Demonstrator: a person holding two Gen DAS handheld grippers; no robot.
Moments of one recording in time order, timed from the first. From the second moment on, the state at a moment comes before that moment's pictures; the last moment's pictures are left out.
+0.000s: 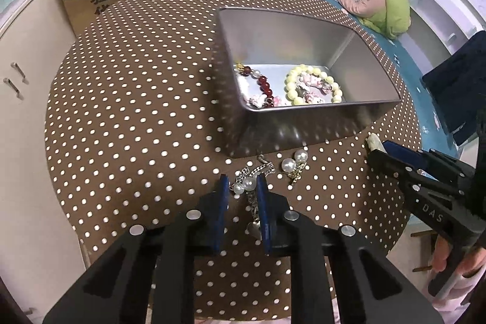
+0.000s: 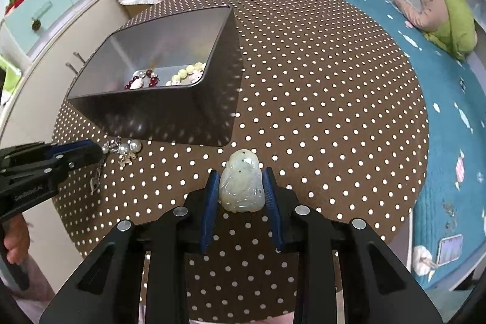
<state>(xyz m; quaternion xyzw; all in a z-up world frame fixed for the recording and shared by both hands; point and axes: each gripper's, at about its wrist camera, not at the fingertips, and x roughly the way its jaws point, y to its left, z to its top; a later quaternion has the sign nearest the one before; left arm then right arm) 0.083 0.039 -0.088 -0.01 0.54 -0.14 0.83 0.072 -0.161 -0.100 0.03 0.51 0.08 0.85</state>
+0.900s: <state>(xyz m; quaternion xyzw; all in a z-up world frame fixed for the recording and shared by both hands) 0.067 0.067 -0.037 -0.04 0.49 -0.14 0.86 0.059 -0.186 -0.083 0.06 0.50 0.06 0.86</state>
